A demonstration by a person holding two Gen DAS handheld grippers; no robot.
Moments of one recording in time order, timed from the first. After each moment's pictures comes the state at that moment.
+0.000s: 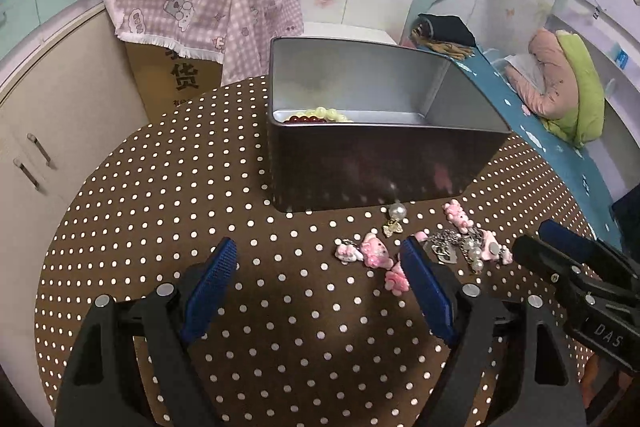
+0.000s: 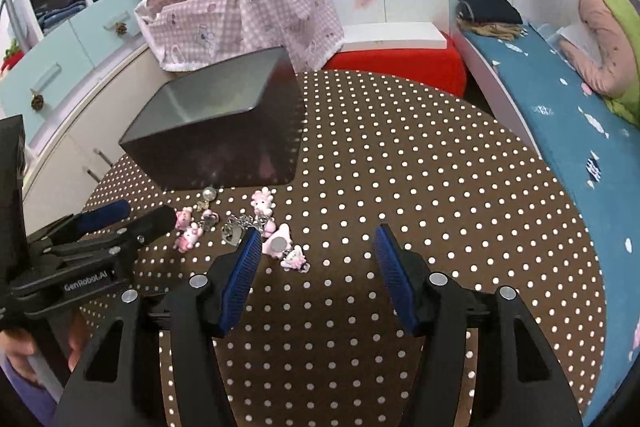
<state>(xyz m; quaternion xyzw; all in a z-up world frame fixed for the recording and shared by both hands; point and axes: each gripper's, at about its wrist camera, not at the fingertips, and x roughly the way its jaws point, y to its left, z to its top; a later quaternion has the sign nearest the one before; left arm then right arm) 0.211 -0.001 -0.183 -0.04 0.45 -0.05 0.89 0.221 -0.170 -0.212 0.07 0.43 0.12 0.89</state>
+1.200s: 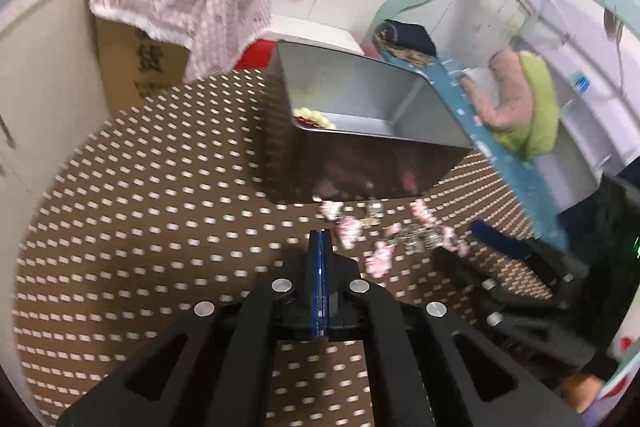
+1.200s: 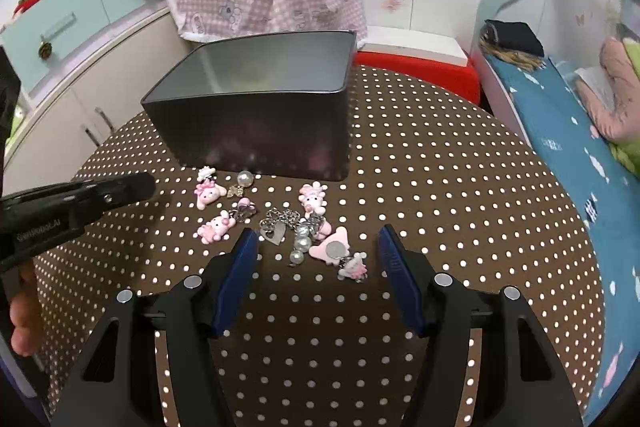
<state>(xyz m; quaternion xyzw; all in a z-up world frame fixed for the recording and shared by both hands) 0.205 0.033 -0.175 -0.12 0.45 -0.15 0.87 0.220 -0.114 -0.210 0.00 0.43 0.13 0.89</state>
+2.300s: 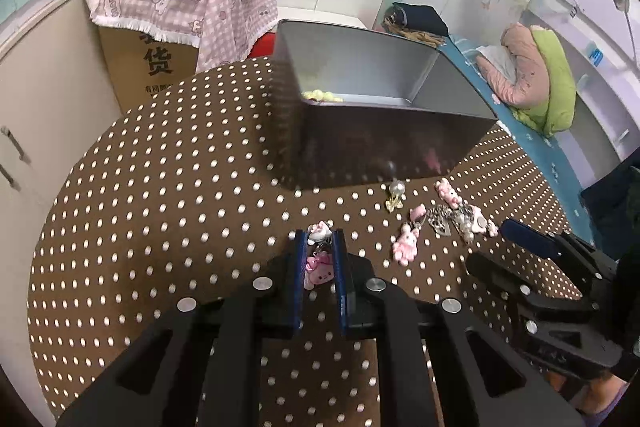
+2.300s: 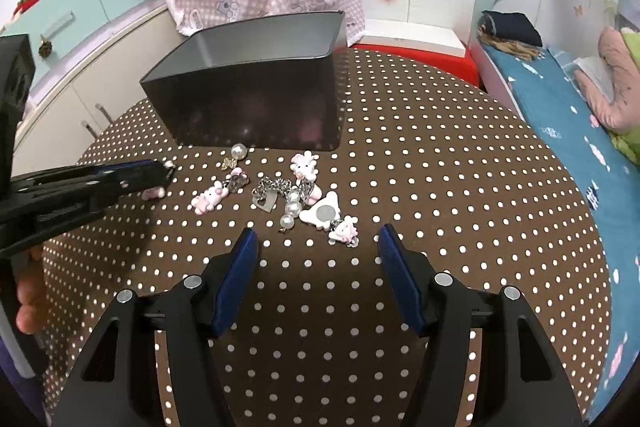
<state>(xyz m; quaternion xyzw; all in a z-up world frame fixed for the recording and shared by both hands) 0.199 0.028 -0.185 -0.06 0.46 -0.12 0.88 0.202 -0.128 -0.221 0.00 0.44 0.13 0.89</state>
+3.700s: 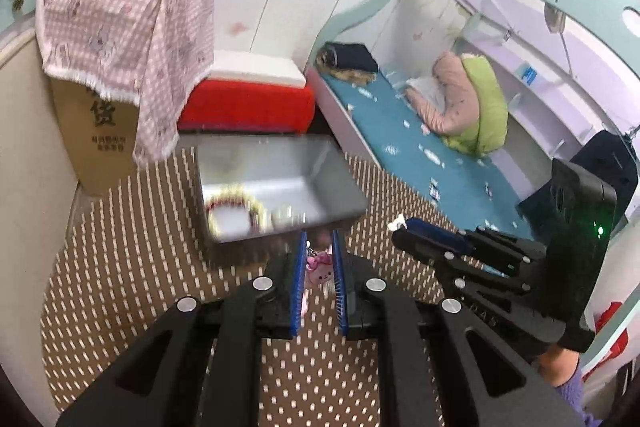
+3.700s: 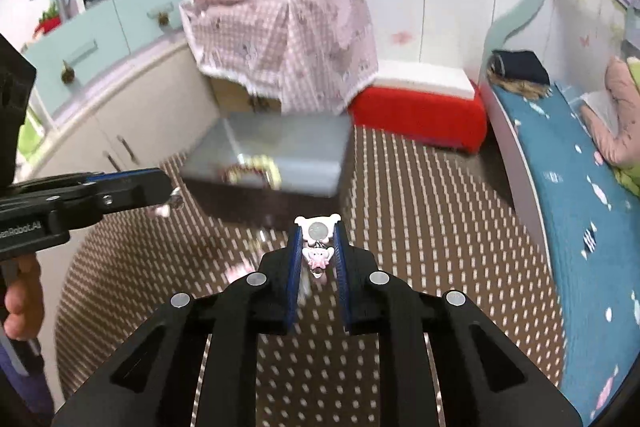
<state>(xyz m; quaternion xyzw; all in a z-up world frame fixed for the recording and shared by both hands) 0.207 0.015 -0.092 -0.09 0.39 -0.23 0.89 0.227 -0.133 -0.137 0.01 0.38 0.17 0.91</state>
